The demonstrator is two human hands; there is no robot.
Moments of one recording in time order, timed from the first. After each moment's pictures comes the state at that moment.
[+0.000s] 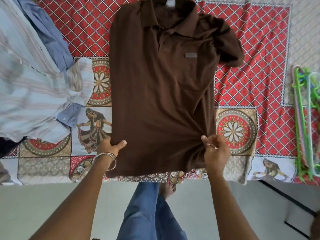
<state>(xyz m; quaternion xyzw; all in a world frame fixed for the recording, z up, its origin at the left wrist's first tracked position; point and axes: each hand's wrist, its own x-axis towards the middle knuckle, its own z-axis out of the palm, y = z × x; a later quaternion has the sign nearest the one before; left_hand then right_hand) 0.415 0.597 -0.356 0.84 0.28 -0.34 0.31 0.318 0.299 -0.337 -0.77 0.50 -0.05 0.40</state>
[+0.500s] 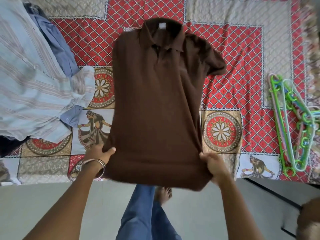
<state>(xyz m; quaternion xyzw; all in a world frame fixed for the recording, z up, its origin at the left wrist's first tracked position) 0.375 0.616 -0.321 0.89 0.20 -0.36 0.17 0.250 0.270 -0.301 -0.56 0.56 0.19 0.58</state>
